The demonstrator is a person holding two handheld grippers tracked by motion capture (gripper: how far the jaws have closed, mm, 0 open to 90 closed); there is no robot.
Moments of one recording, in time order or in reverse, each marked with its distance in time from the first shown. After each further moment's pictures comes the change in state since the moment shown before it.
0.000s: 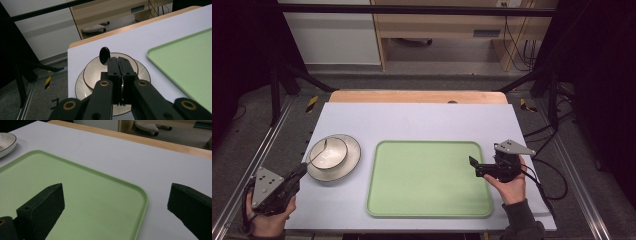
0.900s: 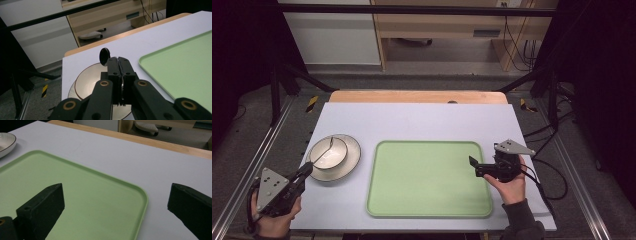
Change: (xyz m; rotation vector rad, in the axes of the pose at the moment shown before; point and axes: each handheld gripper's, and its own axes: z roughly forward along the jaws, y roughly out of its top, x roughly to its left) left arm -0.016 0.010 -0.002 -0.048 -0.029 0.027; right arm 0.000 0.001 0.000 0.001 -0.001 -0.003
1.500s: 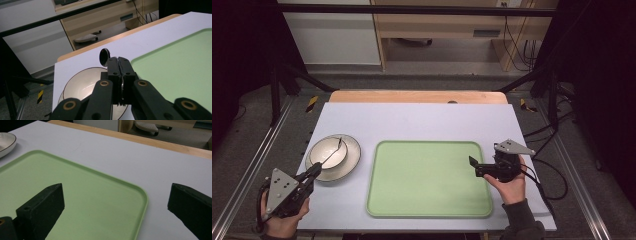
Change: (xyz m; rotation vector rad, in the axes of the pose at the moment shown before) left arm -0.017 0.006 0.004 -0.015 -0.038 0.031; right arm 0.000 0.000 0.000 0.000 0.000 0.000
